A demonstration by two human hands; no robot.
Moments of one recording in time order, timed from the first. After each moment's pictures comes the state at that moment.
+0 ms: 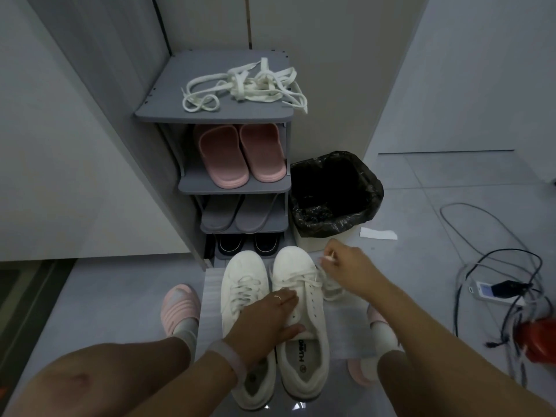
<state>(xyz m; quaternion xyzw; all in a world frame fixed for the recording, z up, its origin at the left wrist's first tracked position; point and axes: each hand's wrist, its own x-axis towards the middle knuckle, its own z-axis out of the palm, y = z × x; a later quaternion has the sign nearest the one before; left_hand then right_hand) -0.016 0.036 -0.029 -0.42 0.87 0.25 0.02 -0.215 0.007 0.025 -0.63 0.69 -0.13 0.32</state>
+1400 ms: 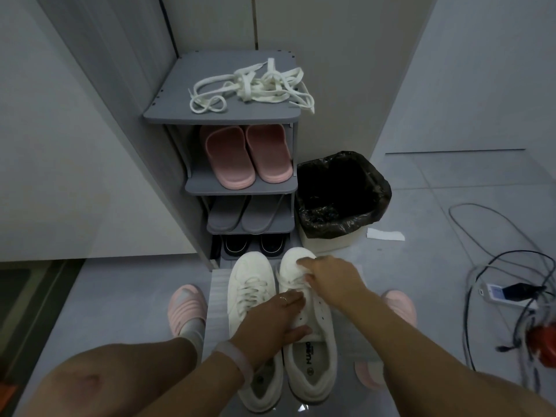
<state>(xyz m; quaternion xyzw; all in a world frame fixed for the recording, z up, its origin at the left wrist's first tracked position) -0.014 0.034 -0.030 -0.41 0.87 0.27 0.01 -0.175 0.004 0.010 -0.75 0.64 0.04 0.15</state>
